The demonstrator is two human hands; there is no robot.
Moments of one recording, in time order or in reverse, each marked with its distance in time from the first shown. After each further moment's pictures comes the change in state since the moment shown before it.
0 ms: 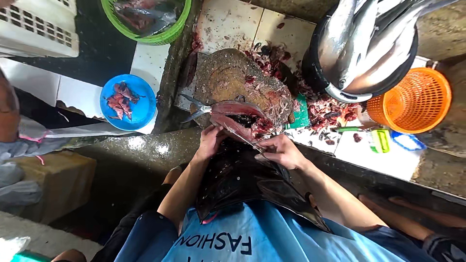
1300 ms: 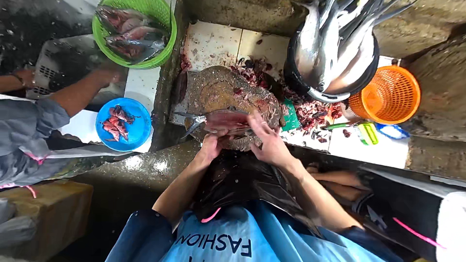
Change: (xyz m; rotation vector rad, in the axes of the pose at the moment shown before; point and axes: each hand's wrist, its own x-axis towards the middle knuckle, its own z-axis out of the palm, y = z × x) left_hand 0.029 0.019 0.029 -0.165 -0.086 -0.208; right_hand 0.025 -0.010 0.015 -0.530 0.457 -0.229
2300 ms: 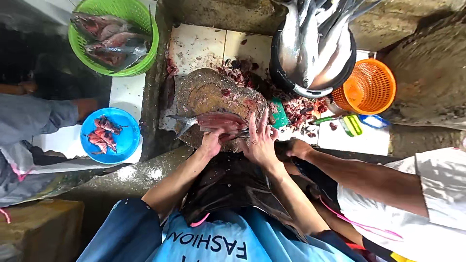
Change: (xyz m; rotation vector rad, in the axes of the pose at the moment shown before) left_hand 0.013 -0.004 0.034 0.090 -0.050 0.044; right_hand -0.010 0.004 0.036 -0.461 0.202 0.292
